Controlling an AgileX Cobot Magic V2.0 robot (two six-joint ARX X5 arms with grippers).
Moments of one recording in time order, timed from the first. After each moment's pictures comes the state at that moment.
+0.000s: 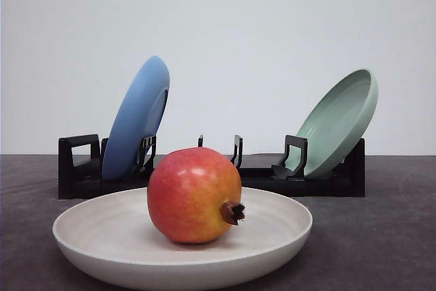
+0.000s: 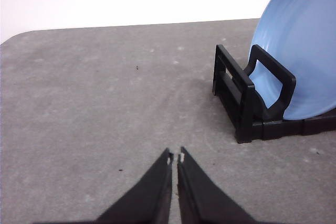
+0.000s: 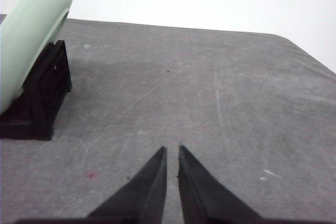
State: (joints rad) left_arx -0.04 0.00 0.02 -0.19 0.02 0.06; right_arx 0.04 0.01 0.02 -0.17 0.11 -0.02
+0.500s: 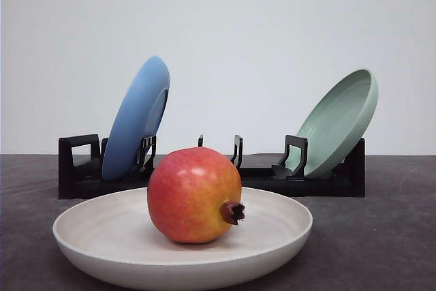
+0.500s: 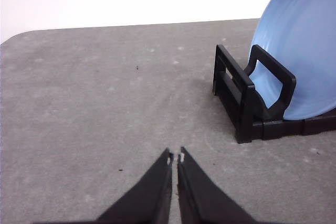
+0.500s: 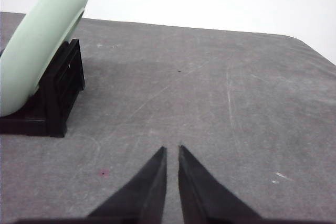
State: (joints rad) left_arx -0.04 0.00 0.02 -0.19 0.02 0.06; right_arx 0.04 0.01 0.02 -0.16 0.09 -0.03
